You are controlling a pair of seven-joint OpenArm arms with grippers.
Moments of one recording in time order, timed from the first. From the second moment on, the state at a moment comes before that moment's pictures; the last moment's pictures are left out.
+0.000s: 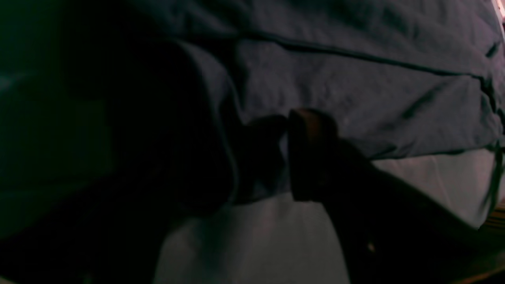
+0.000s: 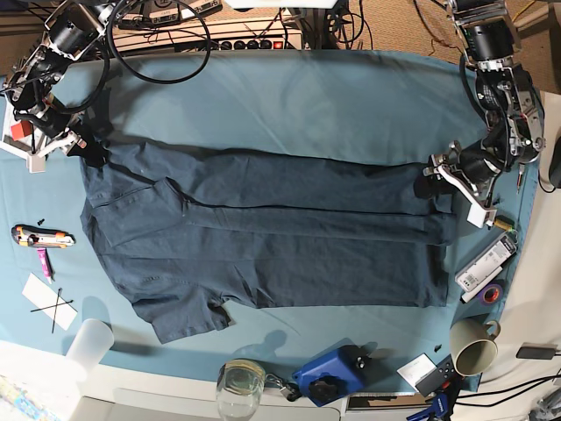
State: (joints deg) left arm 0.8 -12.2 -20.8 81.5 -42.0 -23.9 62.1; right arm 0.9 21.4 52.9 61.9 56.7 40.5 -75.5
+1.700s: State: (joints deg) left arm 16.9 -11.7 -22.4 100.9 -38.6 -20.4 69.2; right arm -12.4 23.1 57.8 79.6 65.4 40.0 -80.2
